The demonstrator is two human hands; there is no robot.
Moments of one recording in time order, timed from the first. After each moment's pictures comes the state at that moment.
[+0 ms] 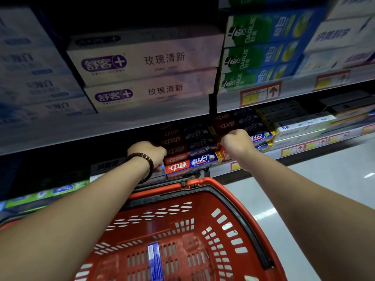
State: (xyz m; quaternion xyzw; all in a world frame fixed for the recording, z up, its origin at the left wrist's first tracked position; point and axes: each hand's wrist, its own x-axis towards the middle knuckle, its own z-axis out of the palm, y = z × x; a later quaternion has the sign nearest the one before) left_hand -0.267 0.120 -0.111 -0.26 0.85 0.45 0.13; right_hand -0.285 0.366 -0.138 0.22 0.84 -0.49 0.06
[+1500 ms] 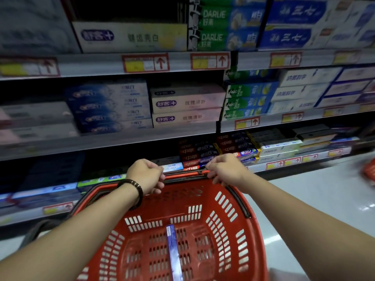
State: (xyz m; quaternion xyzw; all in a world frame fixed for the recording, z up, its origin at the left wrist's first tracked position) left_hand -0.100 0.051 0.002 -0.21 0.78 0.59 0.08; right_hand -0.126 0.299 -0.004 0.07 0.85 -0.49 0.15
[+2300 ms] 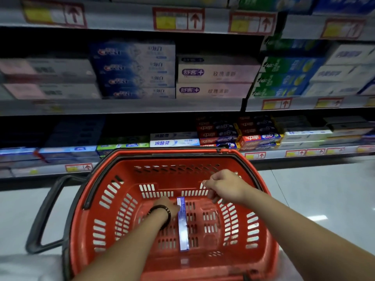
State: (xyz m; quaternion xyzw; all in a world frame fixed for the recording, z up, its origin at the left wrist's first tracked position) left_hand -0.023 0.053 -0.174 -0.25 0.86 0.30 0.33; right_hand -0.062 0.258 -0.049 0.00 0.86 -0.39 0.33
